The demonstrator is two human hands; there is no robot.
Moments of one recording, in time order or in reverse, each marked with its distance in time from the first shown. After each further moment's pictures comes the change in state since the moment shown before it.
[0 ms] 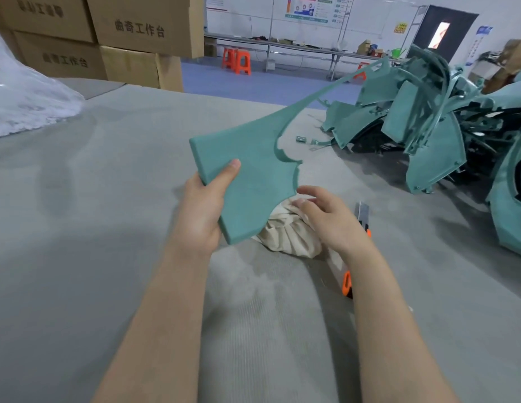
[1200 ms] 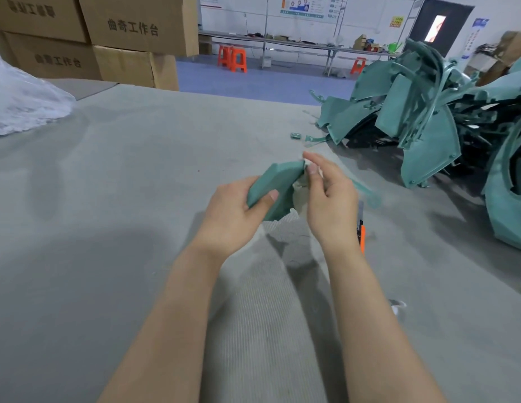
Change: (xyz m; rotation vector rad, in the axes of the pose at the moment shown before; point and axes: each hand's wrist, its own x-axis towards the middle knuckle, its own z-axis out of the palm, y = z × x) left_hand -0.012 -0.014 0.012 0.984 -0.299 0.425; right_hand -0.003 -0.021 0.010 0.079 0.441 -0.298
